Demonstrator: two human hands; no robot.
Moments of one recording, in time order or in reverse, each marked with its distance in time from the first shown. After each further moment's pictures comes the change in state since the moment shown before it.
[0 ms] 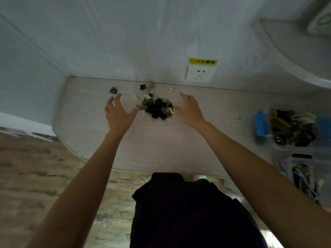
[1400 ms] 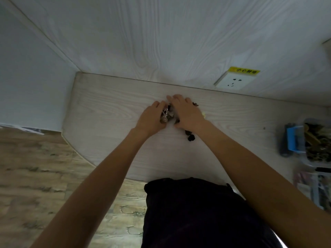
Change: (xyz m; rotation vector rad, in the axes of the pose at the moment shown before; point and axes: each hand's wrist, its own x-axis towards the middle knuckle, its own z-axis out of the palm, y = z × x) left_hand 0.049 -0.009 0.009 0.065 -0.450 0.511; right_hand 0.046 -0.073 0.057 -0.589 -0.190 -0.217
